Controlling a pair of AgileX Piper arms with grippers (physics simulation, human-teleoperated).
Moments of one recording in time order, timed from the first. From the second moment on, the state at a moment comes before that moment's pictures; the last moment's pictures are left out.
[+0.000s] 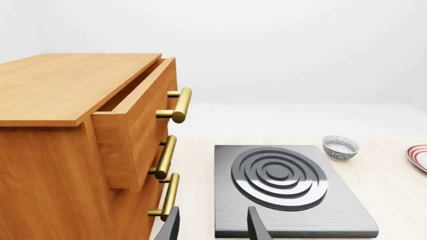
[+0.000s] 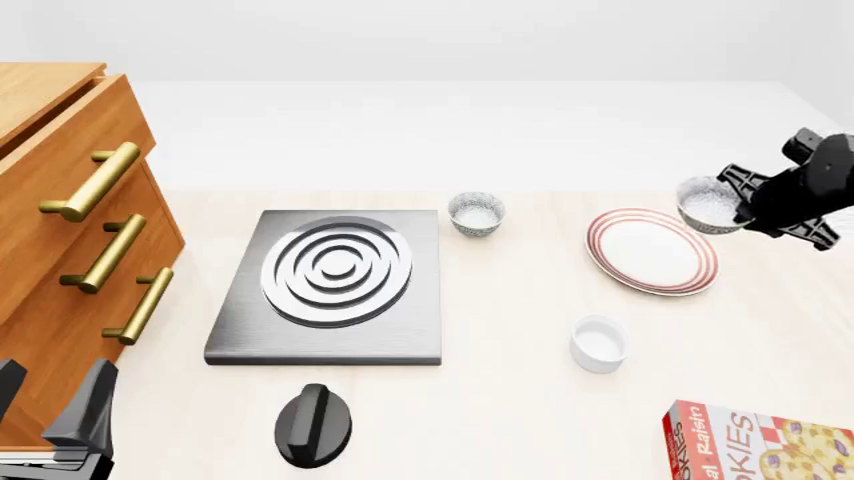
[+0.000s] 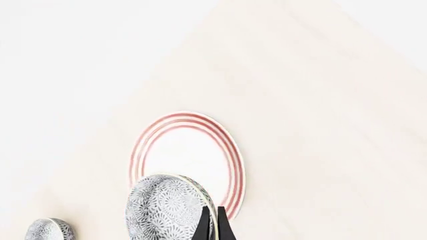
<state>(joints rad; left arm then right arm) 0.00 0.00 0.00 0.00 0.00 -0.29 1.83 -1.39 0.52 0.52</state>
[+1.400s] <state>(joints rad) 0.00 0.00 0.00 0.00 0.00 -0.23 2.07 -1.46 0.36 0.67</state>
